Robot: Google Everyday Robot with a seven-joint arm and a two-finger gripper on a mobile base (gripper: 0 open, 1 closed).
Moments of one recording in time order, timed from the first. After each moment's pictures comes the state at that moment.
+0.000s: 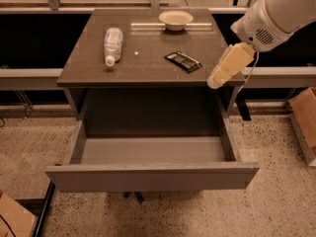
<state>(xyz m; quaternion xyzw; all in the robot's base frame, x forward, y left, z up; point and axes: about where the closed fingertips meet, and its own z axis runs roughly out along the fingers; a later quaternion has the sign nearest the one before) 0.576 -0.164 0.960 -0.52 0.79 0.05 0.31</state>
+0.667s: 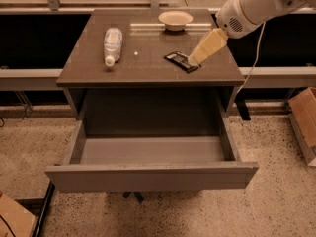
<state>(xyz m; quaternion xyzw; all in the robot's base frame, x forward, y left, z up) 0.674 -0.137 0.953 -0.49 0.79 0.07 0.37</state>
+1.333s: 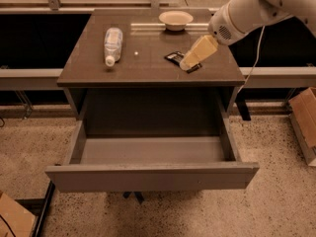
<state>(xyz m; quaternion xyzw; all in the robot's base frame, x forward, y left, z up) 0.683 -0.127 0.931 -0.47 0.80 0.08 0.37</state>
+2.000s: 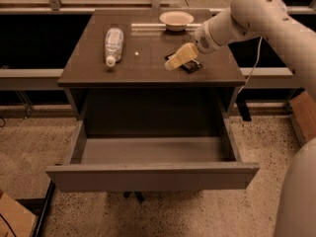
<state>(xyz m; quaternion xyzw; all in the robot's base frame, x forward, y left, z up) 0.751 -0.099 0.873 -0.41 0.81 0.14 0.39</state>
